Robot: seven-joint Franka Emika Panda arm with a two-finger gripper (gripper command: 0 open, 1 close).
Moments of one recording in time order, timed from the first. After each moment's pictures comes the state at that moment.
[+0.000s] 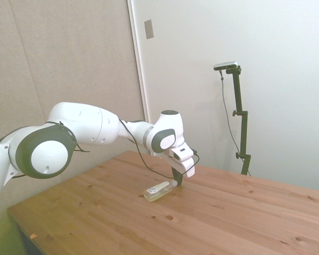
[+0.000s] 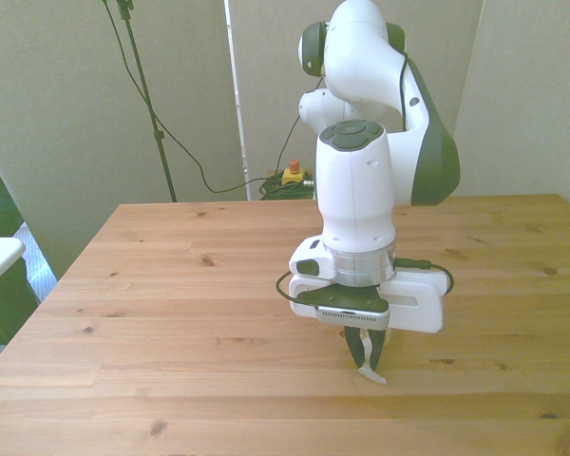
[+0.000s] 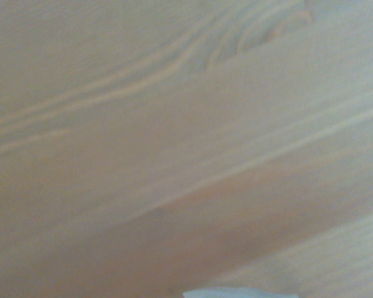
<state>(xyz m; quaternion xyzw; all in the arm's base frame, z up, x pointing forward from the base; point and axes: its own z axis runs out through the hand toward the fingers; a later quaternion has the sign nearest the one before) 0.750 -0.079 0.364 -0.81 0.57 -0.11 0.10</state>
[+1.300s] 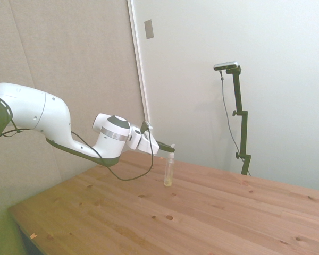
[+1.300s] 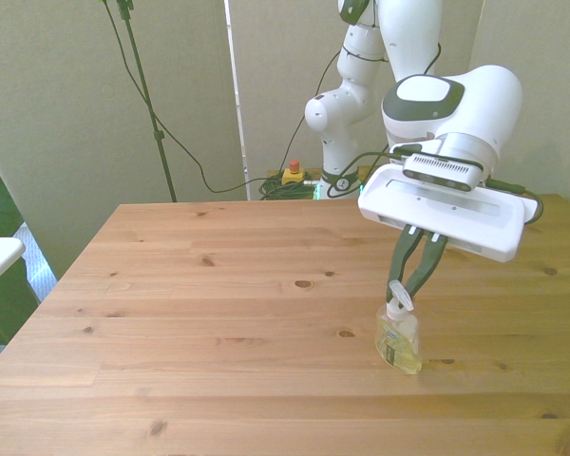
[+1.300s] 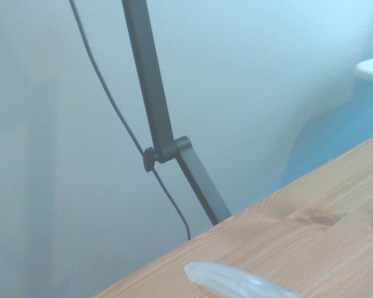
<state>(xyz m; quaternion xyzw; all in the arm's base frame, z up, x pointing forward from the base) 0.666 0.046 0.429 -0.62 0.60 -0.51 0.04</state>
